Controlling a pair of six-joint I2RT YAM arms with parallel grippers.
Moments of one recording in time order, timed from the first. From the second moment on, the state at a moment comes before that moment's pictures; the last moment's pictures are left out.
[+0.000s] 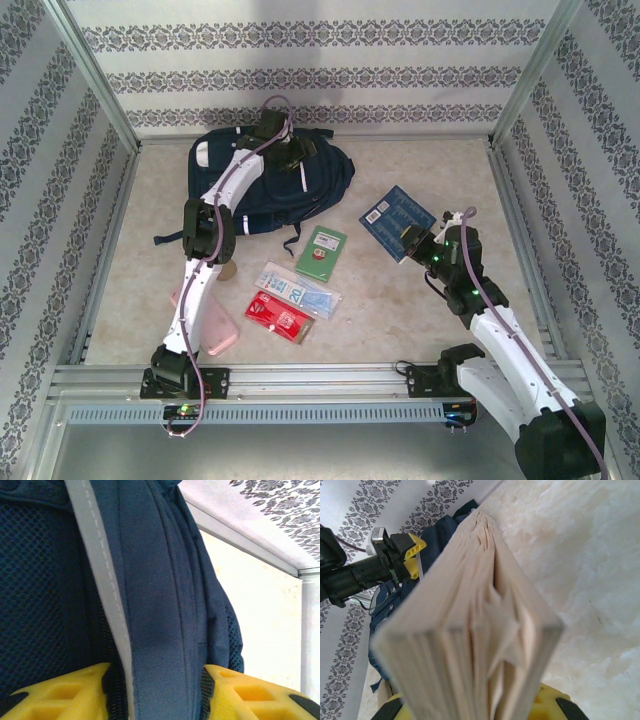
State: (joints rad) left arm -0.26 2.62 2.49 -0.63 0.38 -0.73; right arm 0.21 0.80 0.50 -0.14 -0.18 0.84
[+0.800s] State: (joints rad) left arm -0.29 2.70 2.61 -0.73 0.31 -0.59; right arm 0.21 0.72 0.49 -0.16 -0.20 0.84
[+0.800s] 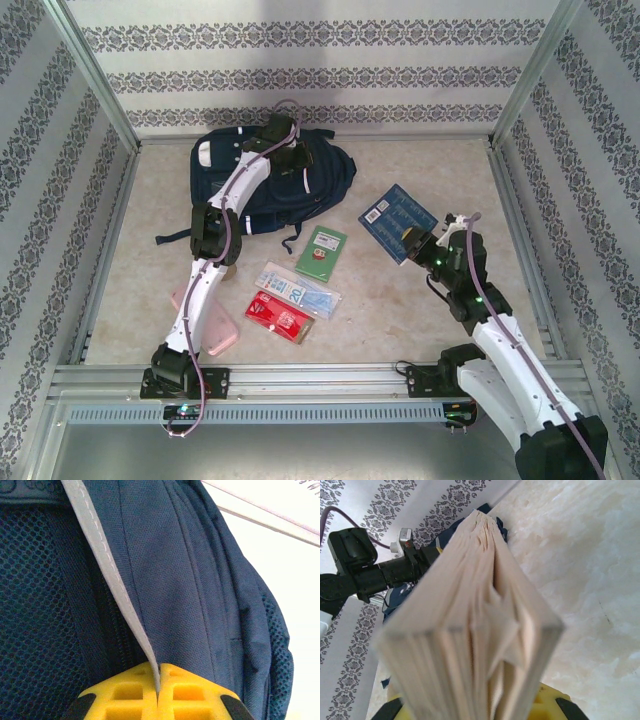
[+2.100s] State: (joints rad) left arm -0.34 2.10 2.40 -1.02 0.81 -0.39; right arm 0.21 0.83 0.72 -0.38 -0.48 0.83
